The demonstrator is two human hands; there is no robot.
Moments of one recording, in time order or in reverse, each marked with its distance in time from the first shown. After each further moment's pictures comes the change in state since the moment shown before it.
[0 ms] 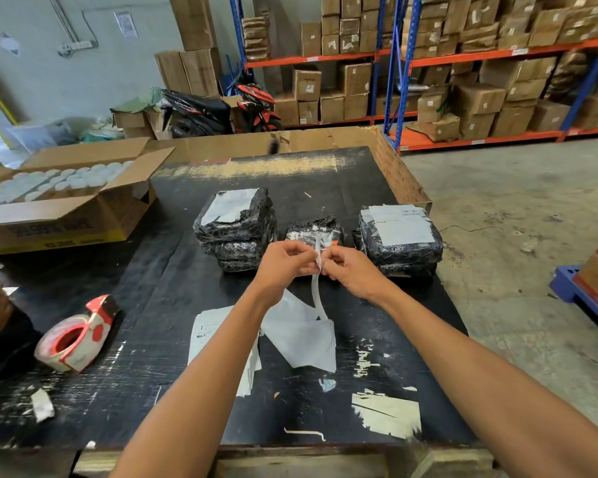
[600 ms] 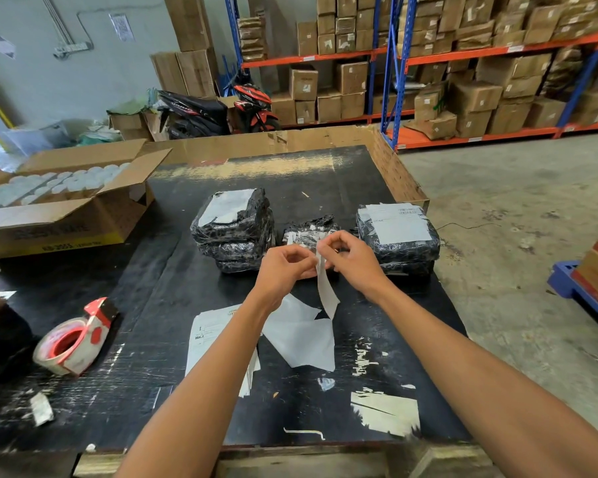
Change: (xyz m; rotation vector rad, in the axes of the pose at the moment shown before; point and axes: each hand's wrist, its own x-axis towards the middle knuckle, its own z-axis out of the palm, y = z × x) left_hand -0.005 -0.009 0.003 0.005 -0.001 0.052; right_hand 0.000 -0.002 0.000 0.209 0.244 -0.007
